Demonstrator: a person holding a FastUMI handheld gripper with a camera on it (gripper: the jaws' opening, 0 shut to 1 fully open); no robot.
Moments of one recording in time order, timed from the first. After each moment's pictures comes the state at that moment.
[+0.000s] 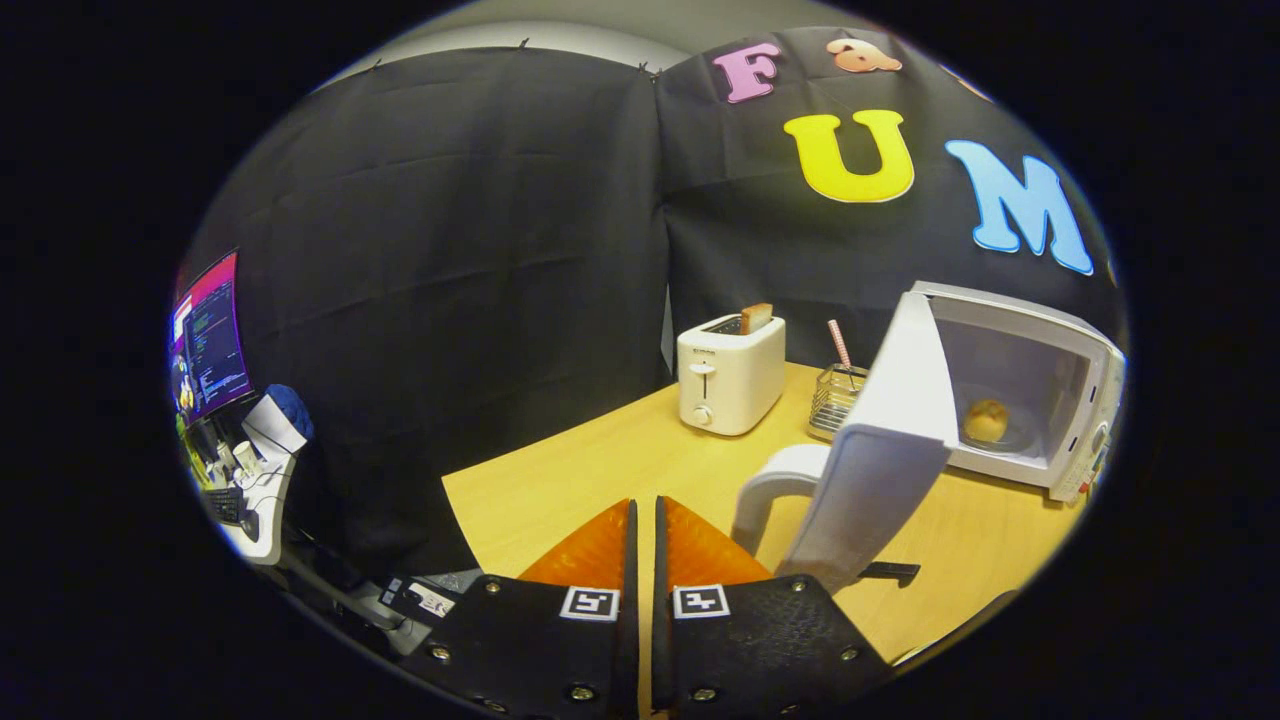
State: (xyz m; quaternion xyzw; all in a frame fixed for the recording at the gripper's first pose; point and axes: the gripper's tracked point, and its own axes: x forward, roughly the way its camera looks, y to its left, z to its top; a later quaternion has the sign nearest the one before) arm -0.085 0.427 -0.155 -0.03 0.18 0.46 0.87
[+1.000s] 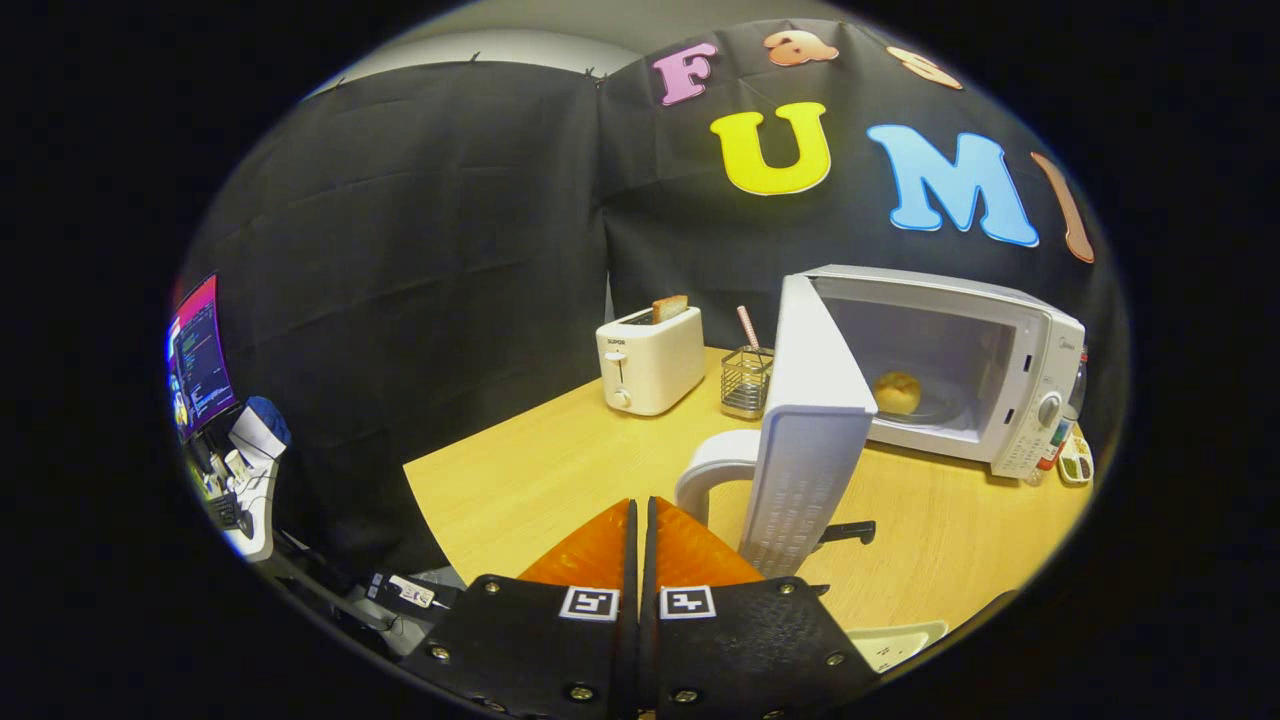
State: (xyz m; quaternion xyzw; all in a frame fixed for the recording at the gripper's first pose) arm -0.059 0.324 -0.157 -0.01 0.19 0.42 0.89
